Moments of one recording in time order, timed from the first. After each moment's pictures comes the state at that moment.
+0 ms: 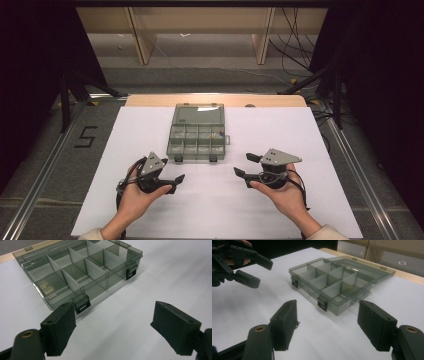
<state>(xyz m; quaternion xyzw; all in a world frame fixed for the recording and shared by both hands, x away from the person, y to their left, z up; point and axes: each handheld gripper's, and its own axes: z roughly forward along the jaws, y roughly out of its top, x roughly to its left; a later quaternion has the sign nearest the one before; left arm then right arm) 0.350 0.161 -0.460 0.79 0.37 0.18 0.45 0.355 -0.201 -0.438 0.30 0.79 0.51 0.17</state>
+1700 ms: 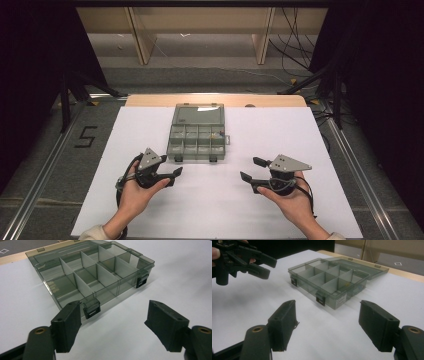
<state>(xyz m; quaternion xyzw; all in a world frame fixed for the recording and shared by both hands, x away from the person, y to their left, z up) 0.360 0.167 -0.459 0.77 0.40 0.19 0.46 0.340 -0.217 -0.442 0.31 0.78 0.52 0.17</state>
